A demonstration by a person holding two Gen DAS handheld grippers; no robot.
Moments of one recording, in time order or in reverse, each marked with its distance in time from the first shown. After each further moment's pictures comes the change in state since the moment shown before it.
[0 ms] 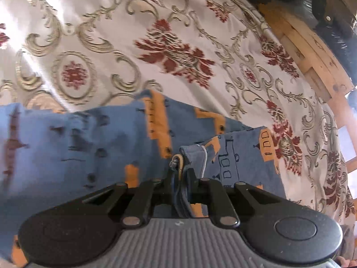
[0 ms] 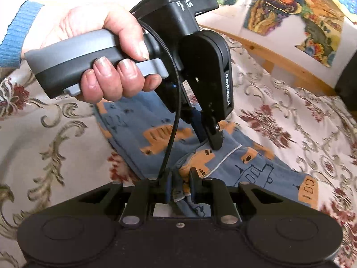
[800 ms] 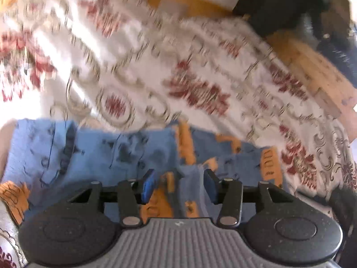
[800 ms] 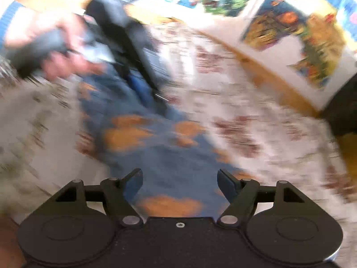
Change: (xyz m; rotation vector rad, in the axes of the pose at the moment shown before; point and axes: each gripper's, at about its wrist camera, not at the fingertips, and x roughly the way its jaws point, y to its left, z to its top) left arm -0.047 -0.009 -0.031 0.049 -0.261 0.137; right arm -0.042 -0.057 -0.013 -0.178 -0.010 -0.115
